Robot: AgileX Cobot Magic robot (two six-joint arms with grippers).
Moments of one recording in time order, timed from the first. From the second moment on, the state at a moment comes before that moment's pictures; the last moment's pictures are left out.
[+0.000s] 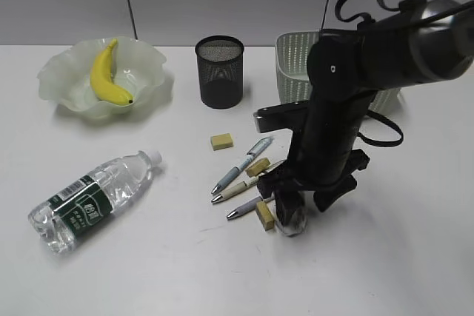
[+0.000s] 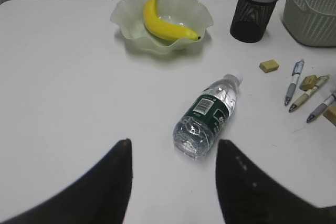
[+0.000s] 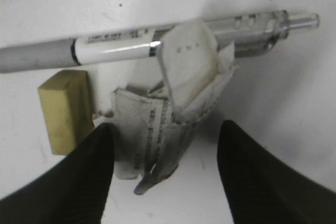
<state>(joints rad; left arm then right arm) -0.24 -0.01 -0.54 0.03 1.06 -0.14 0.60 2.04 -1.20 0.14 0.78 0.10</state>
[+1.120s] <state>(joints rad) -0.24 -0.01 -0.54 0.02 1.06 -0.14 0.51 1.71 -1.22 -0.31 0.57 0.24</state>
